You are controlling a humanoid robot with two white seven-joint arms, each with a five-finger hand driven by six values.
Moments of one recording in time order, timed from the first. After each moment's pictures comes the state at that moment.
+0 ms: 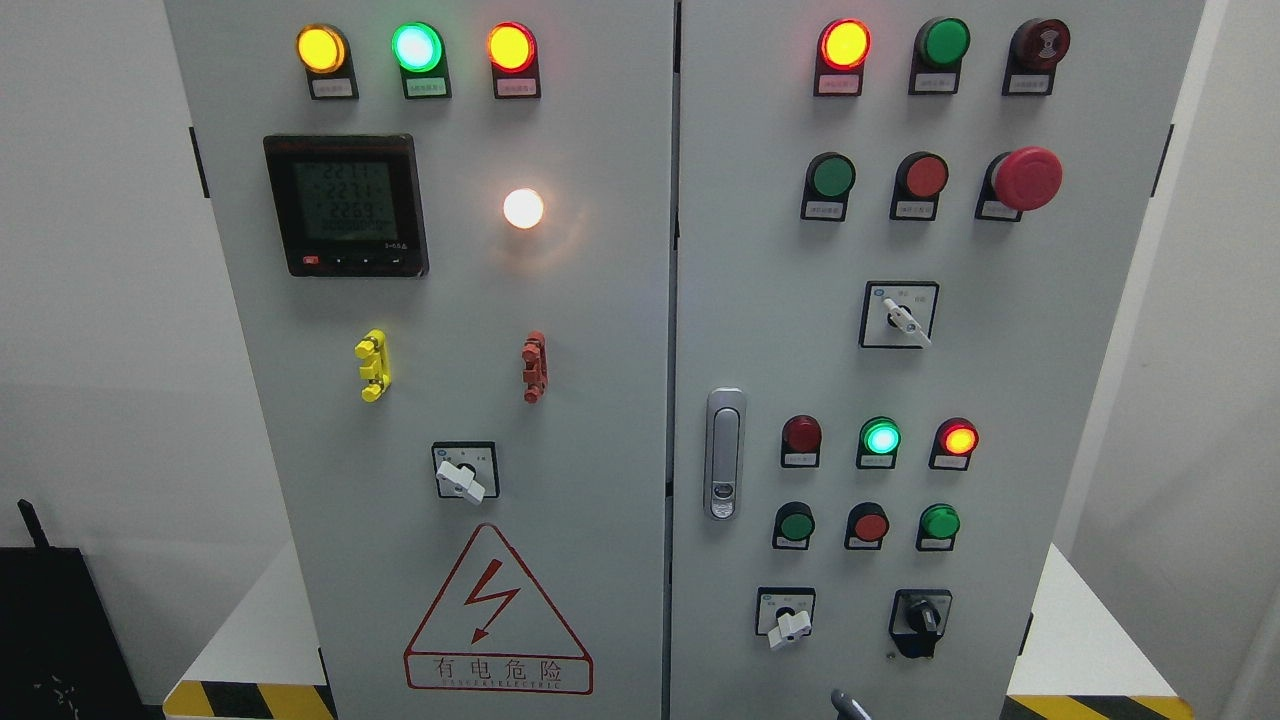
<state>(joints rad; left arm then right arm) 0.05 -0.10 -0.16 -0.07 0.12 -0.03 -0.02 0.24 0.12 0.16 -1.90 0.09 -0.32 0.03</state>
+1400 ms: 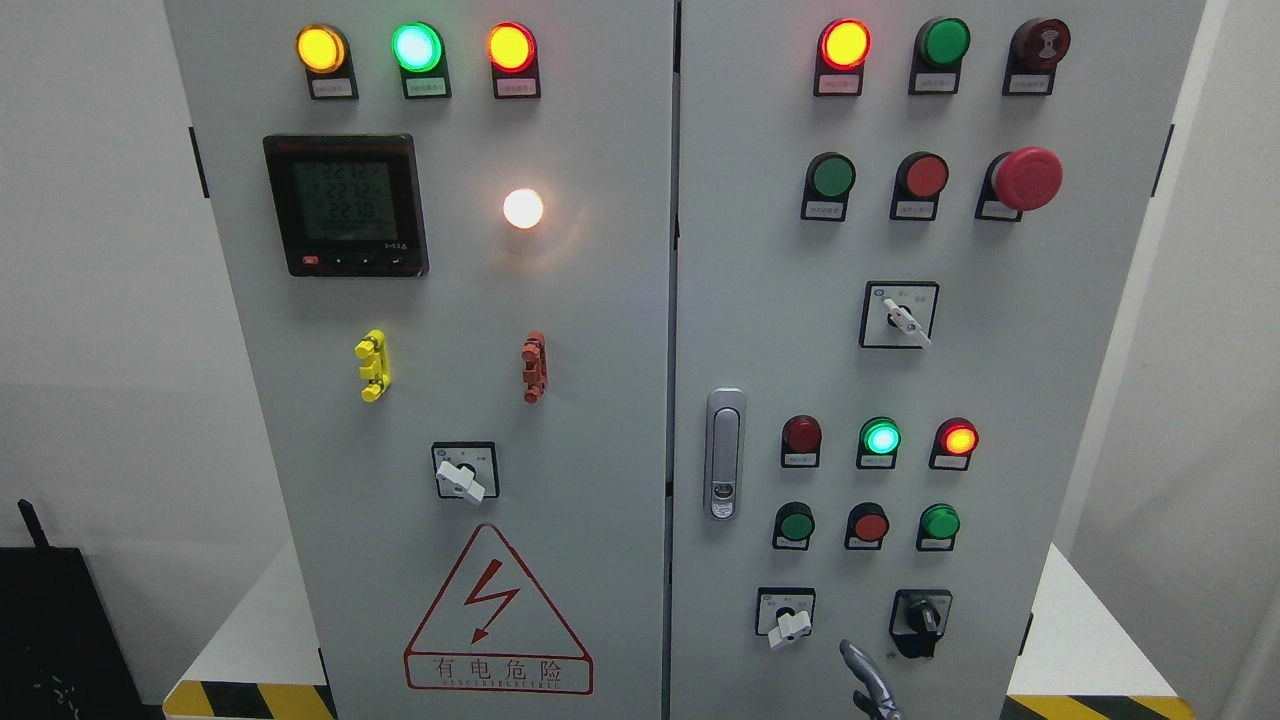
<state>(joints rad) 0.05 -0.10 -0.16 -0.07 0.12 -0.03 -0.02 0.14 0.12 0.09 -1.88 0.33 -0.39 0.02</state>
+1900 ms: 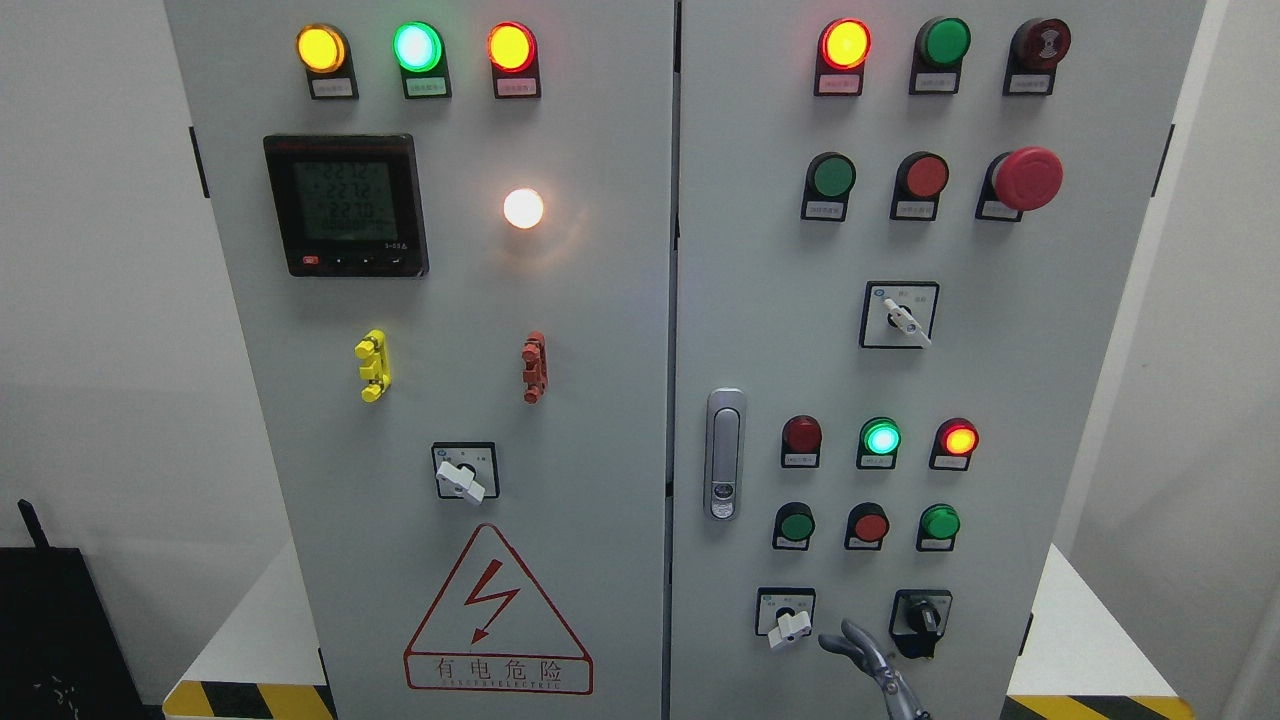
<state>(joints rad) 0.05 -0.10 -0.16 -0.07 0.12 -0.03 -0.02 0.05 0.13 0.02 -1.84 0.59 -0.42 -0.01</state>
